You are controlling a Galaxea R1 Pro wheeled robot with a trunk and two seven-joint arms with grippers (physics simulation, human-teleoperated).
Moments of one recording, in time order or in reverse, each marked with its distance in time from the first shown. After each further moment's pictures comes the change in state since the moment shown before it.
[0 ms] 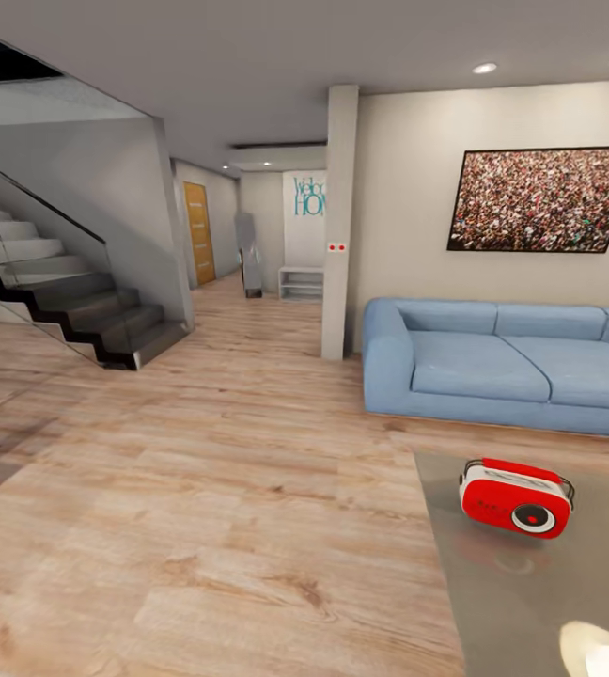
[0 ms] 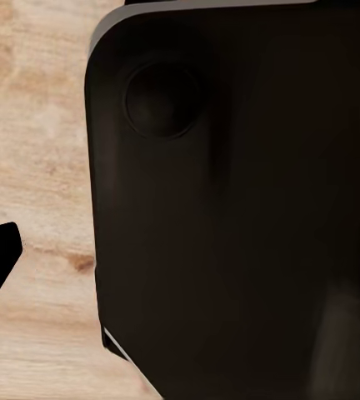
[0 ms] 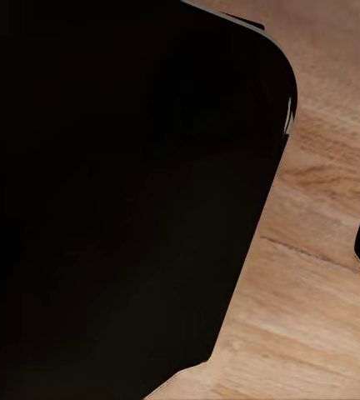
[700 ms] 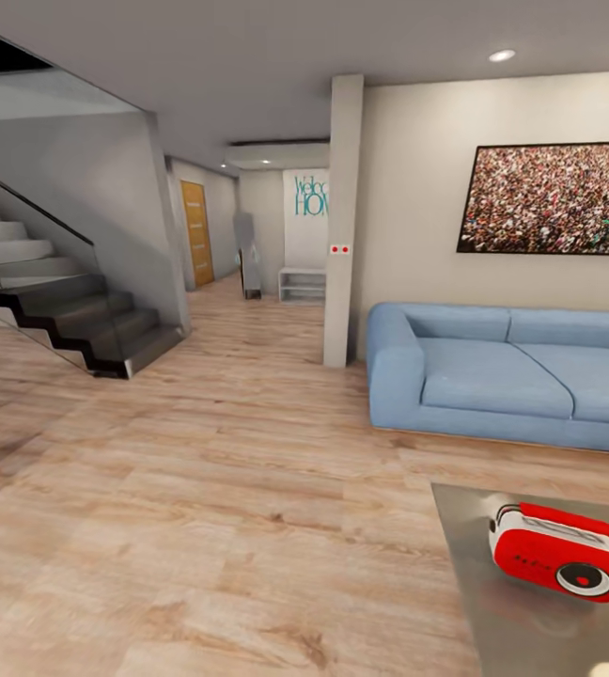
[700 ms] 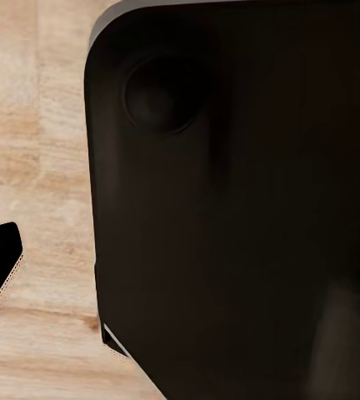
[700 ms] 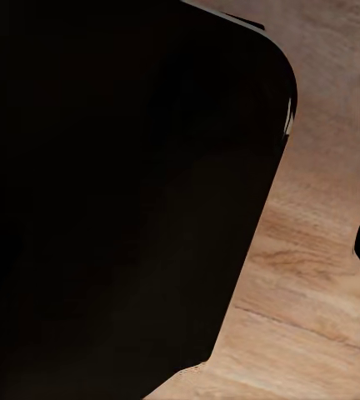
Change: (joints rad) left arm 0.000 0.000 0.000 0.000 0.002 0.008 0.000; right arm 0.000 0.000 0.001 0.000 0.000 0.000 0.000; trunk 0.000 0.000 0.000
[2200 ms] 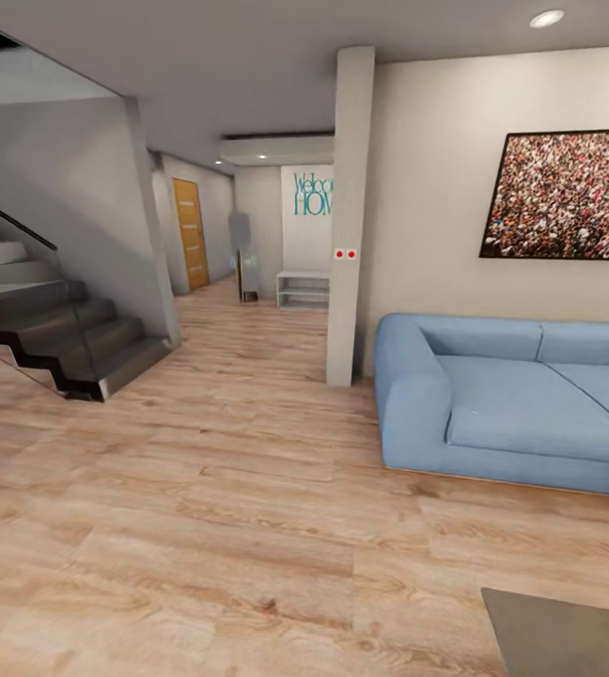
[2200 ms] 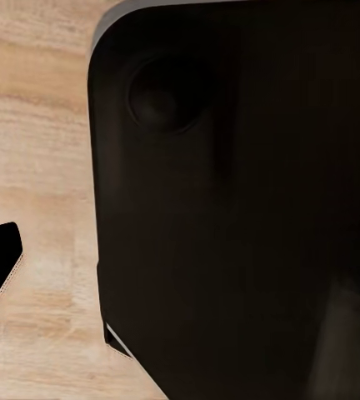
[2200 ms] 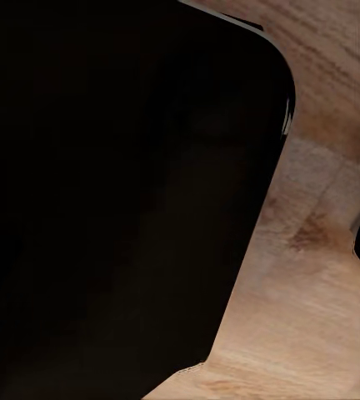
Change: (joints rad) left arm 0.000 0.003 0.001 0.000 0.000 0.000 0.000; right arm 0.000 -0.002 0.002 0.000 0.000 -0.002 0.000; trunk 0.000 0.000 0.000
